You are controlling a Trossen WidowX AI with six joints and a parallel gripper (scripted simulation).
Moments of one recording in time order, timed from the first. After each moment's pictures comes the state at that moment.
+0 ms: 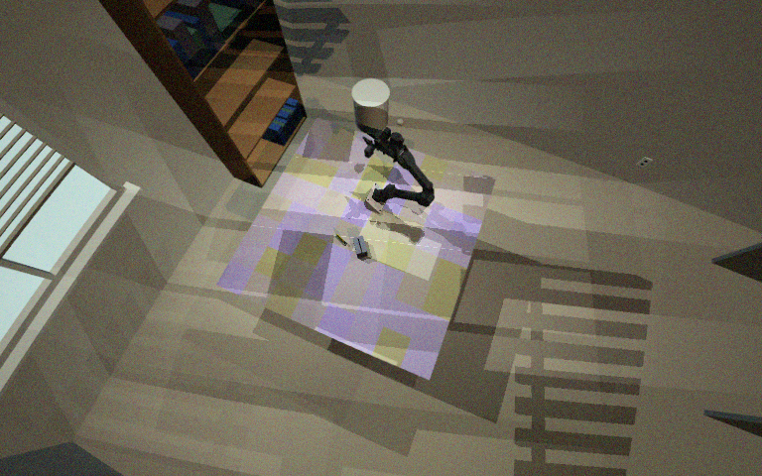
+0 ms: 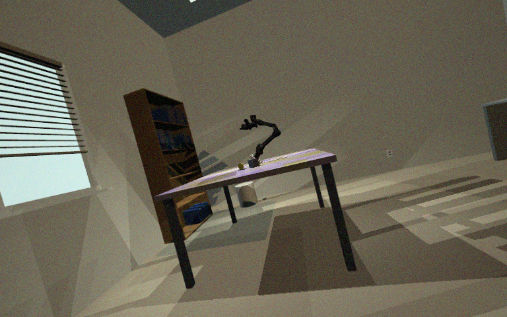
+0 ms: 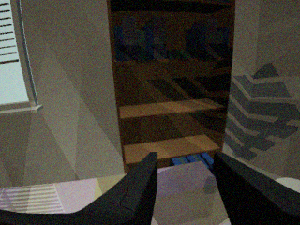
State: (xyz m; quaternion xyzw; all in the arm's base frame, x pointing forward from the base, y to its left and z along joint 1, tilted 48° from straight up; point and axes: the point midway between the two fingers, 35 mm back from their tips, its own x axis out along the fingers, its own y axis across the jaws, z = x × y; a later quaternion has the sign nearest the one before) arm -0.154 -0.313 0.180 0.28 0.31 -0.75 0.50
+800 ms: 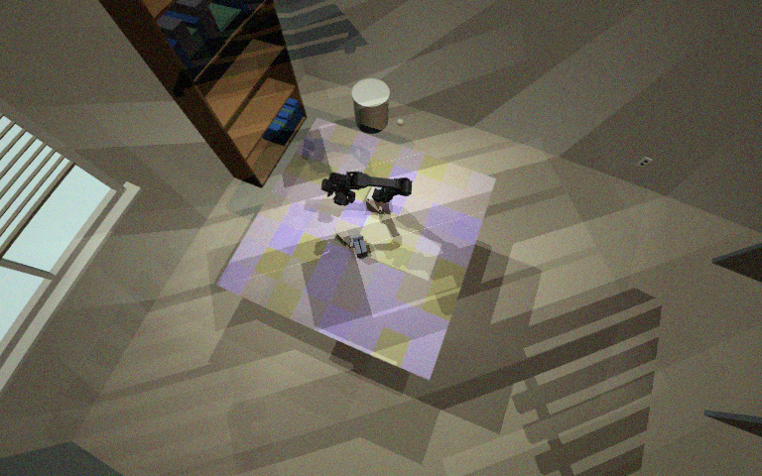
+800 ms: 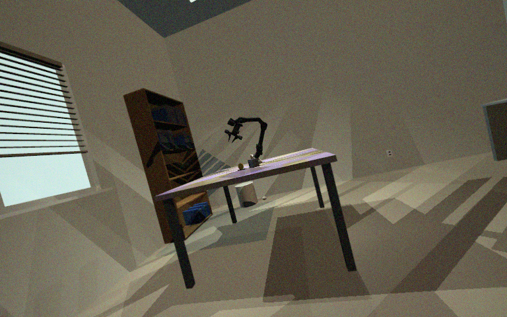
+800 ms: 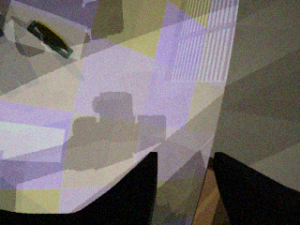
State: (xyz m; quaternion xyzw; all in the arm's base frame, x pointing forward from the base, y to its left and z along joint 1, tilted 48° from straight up) arm 0.173 -0.309 0.053 0.03 0.58 0.08 0.81
